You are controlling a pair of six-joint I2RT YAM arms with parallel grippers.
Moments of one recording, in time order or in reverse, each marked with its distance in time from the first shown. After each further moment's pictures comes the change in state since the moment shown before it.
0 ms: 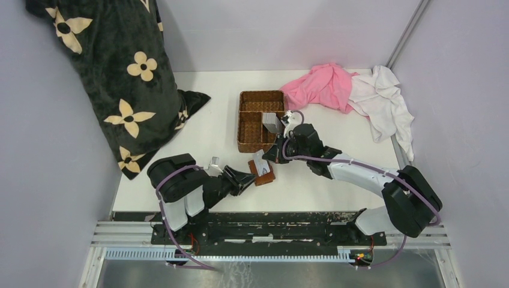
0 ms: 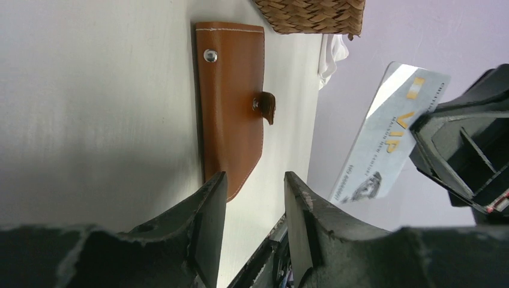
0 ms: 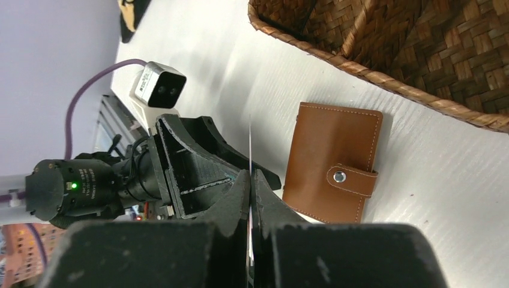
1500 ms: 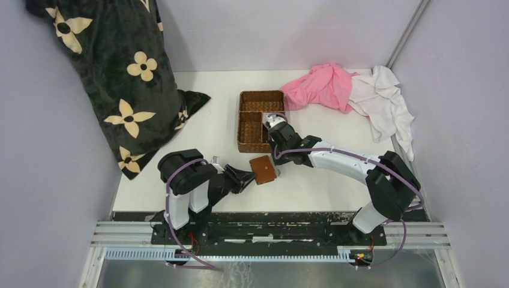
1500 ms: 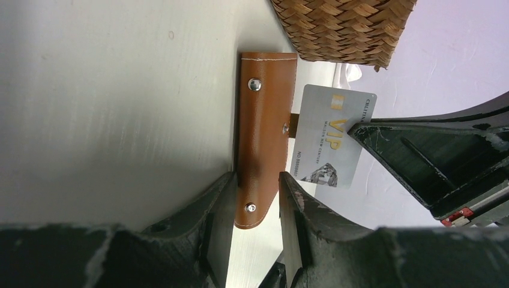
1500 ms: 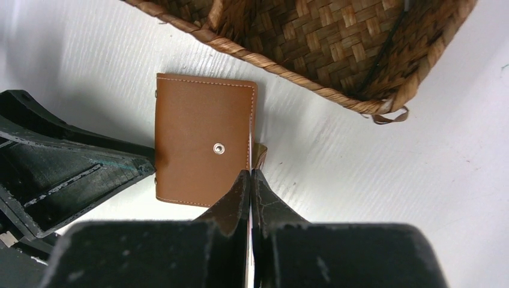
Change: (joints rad) left arm 0.034 0.122 0.050 0.011 -0.028 -0.023; right arm 0.129 0.194 0.321 -0.565 0.470 -0.322
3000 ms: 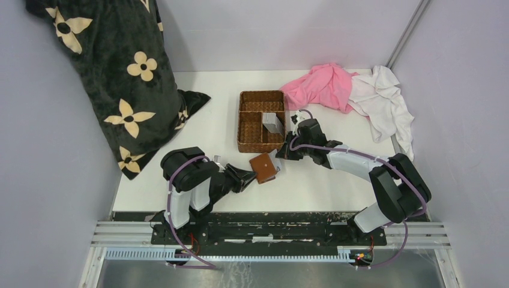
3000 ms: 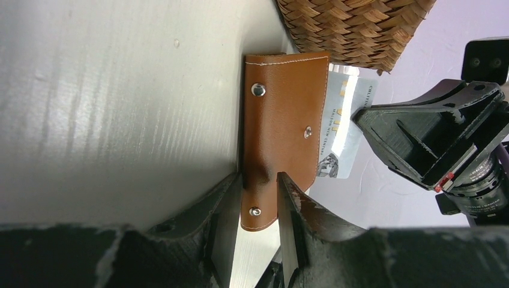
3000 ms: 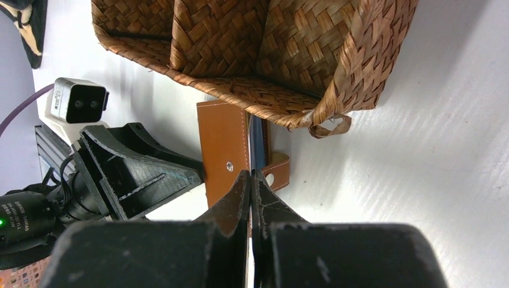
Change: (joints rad) left arm 0.025 0.050 0.023 0.010 0.051 -0.023; right arm -0.262 -0.067 -0.256 0.385 -0.432 0.245
